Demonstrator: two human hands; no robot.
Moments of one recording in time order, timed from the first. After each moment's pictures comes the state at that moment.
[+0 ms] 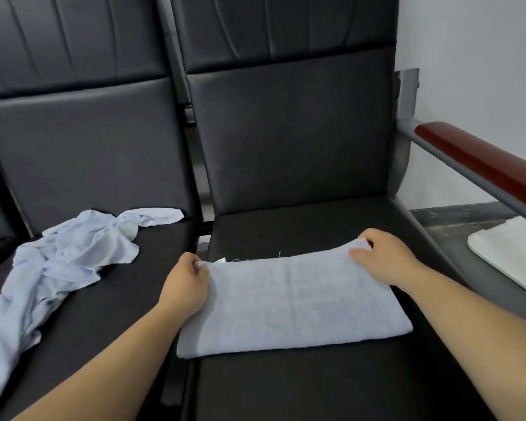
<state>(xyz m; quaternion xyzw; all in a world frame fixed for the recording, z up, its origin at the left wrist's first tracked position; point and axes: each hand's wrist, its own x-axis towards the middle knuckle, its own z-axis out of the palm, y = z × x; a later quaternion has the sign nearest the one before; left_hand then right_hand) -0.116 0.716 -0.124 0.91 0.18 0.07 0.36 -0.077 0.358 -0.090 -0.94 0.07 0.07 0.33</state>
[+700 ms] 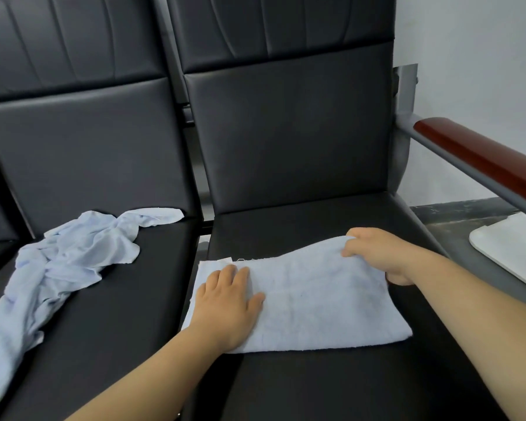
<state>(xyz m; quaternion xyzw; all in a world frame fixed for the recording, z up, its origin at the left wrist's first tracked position) -0.152 0.655 -0.132 1.00 -0.01 -0.04 0.04 -0.074 0.361 -0.073 -0.84 0.06 0.22 0.49</state>
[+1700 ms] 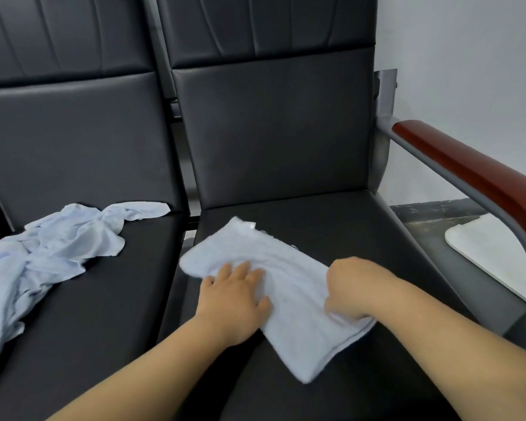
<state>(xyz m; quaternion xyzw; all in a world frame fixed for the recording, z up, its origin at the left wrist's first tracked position) -0.164 0.614 -0.112 0.99 -0.07 -0.08 0.04 -0.139 0.388 -0.068 -0.97 -0.07 0.22 0.01</state>
